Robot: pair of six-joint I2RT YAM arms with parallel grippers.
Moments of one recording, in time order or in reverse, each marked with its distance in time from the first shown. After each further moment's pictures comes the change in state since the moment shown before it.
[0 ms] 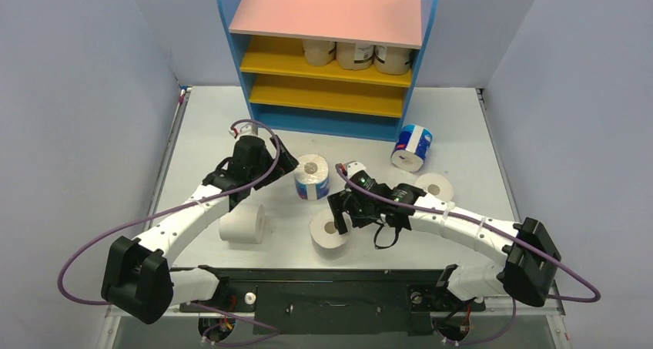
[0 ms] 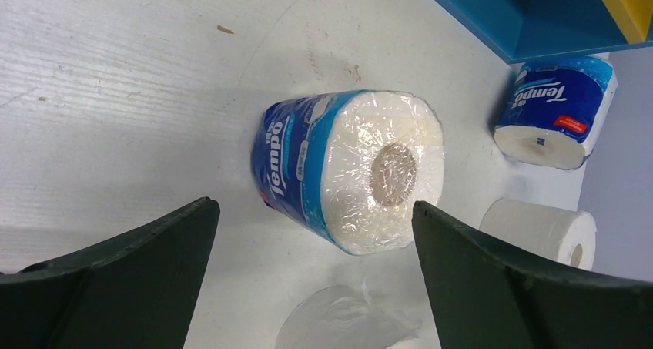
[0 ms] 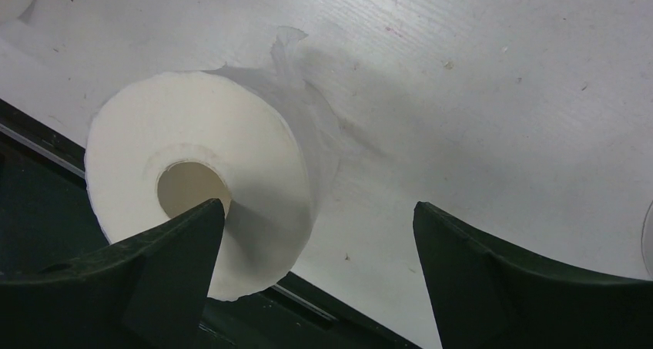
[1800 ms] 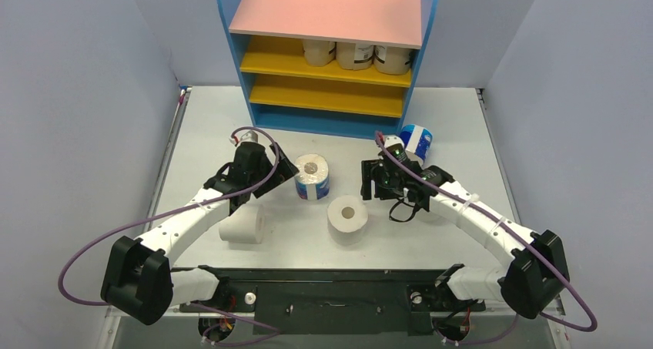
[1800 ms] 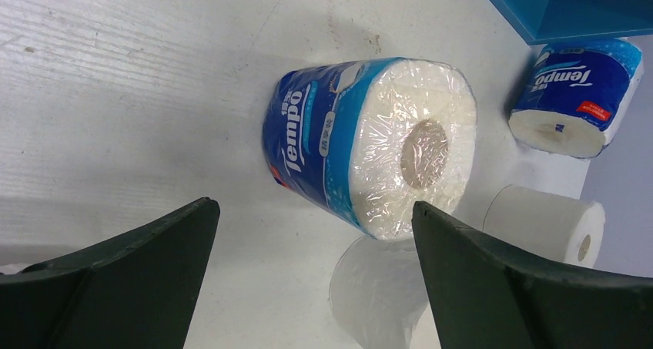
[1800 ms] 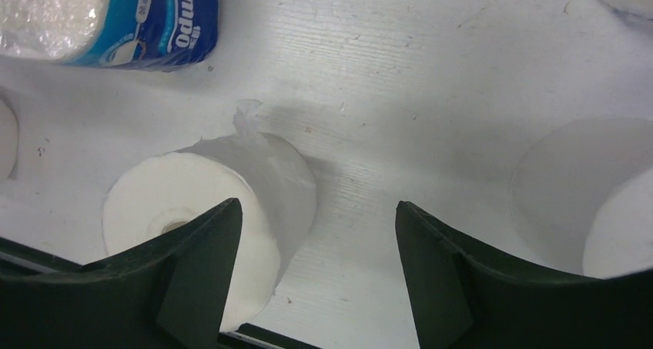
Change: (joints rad) left arm 0.005 -0.006 -0.065 0.002 0.033 -0.046; right arm -0.303 -0.043 0.025 -0.007 0.011 -0.005
